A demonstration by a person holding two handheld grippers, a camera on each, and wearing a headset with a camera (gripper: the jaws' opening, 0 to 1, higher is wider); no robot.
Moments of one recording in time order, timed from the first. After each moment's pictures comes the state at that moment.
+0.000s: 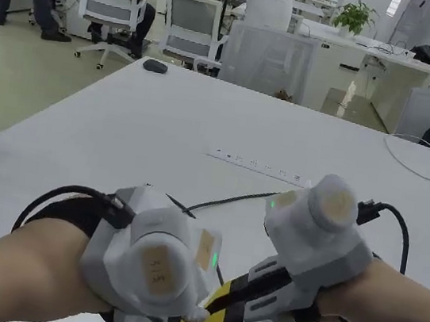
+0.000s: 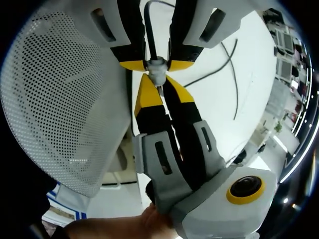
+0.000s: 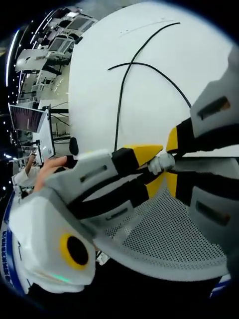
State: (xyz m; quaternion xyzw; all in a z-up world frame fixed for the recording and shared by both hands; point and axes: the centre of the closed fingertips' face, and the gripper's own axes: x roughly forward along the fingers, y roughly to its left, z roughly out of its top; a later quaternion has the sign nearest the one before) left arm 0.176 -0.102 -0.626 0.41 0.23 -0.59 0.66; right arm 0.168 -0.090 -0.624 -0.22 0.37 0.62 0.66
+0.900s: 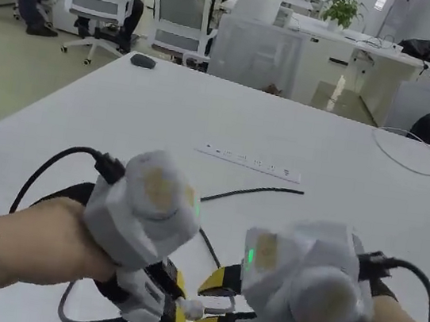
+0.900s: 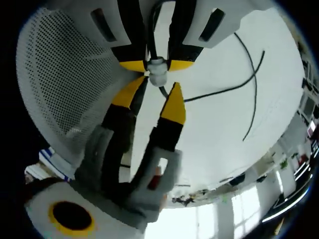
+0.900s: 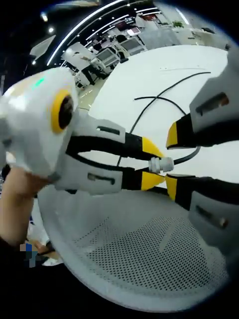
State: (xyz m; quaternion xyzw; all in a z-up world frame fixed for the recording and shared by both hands) left arm 0.177 -0.109 -0.633 0.32 0.31 -0.61 0.66; right arm 0.180 -0.100 -0.615 -0.38 0.25 0.58 0.67
